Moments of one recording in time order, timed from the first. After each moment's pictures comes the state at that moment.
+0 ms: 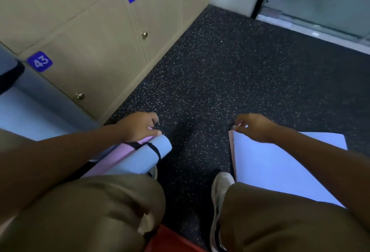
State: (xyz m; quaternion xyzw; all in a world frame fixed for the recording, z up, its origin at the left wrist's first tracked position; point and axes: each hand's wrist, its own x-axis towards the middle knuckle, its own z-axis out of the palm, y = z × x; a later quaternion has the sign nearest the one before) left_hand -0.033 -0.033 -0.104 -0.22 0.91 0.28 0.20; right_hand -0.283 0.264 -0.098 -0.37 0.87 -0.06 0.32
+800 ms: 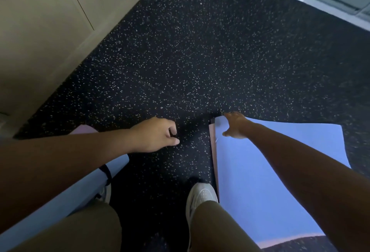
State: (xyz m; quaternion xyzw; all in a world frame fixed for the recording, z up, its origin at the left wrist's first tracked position) left_hand -0.180 0.047 -0.245 -0.15 0.87 0.36 0.29; right_hand -0.403 0.264 -0.326 -0.30 0.87 0.12 0.38
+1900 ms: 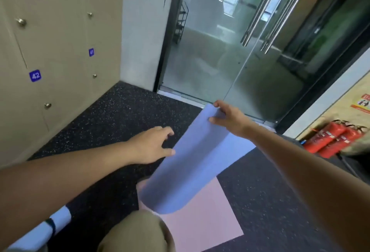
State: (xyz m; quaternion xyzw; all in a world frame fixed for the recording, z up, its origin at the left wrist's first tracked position) left_hand -0.175 0.239 0.140 0.01 0.95 0.30 0.05; right_hand -0.331 0.476 0.217 -0.28 0.91 -0.30 0.09
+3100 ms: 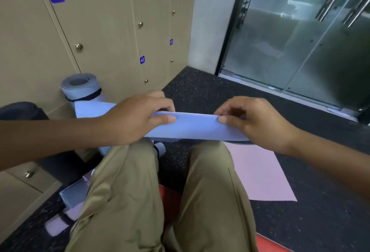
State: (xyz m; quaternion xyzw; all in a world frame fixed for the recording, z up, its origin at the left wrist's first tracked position) left_hand 0.188 0.198 0.254 0.00 0.96 0.24 -0.12; right_hand 0.019 0.448 0.279 -0.51 0.80 -0.31 0.09
